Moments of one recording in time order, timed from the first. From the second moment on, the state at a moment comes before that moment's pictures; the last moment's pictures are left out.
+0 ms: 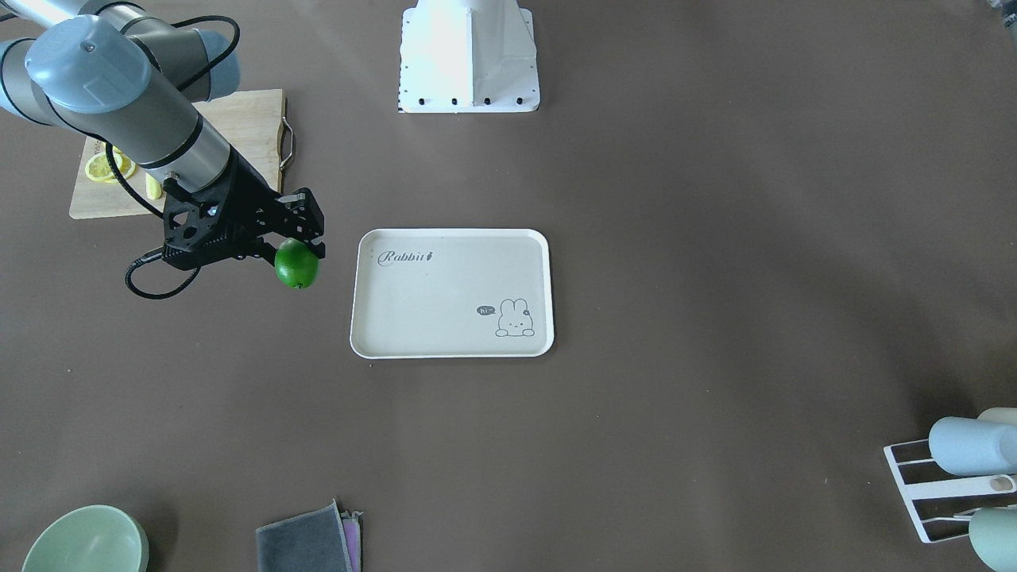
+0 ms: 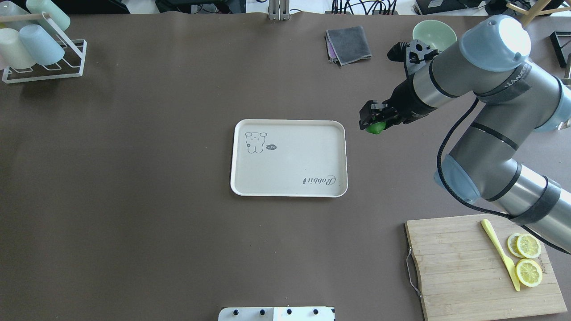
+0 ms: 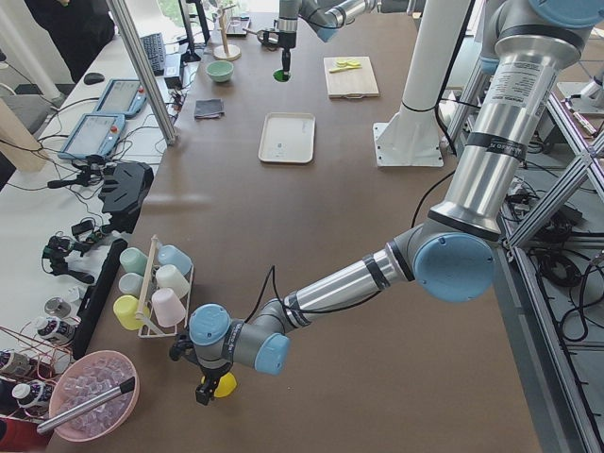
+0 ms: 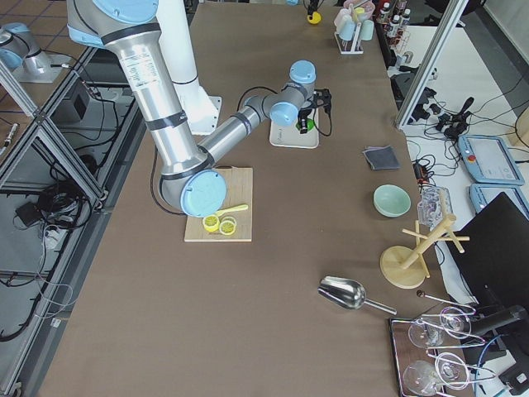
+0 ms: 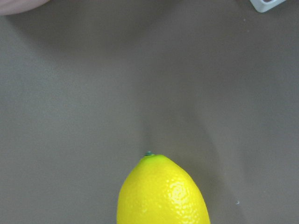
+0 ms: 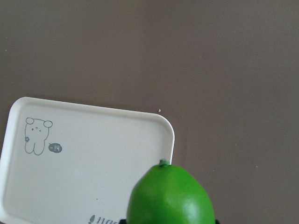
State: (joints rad) left arm -1.45 -1.88 -0.73 -2.34 -2.19 0.11; right arm 0.81 -1.16 1.80 -1.26 2.17 1.00
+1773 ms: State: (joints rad) left arm -1.47 -1.83 -1.32 -1.92 -2.33 -0.11; right arm 0.75 -1.11 1.79 -1.26 2.12 1.04
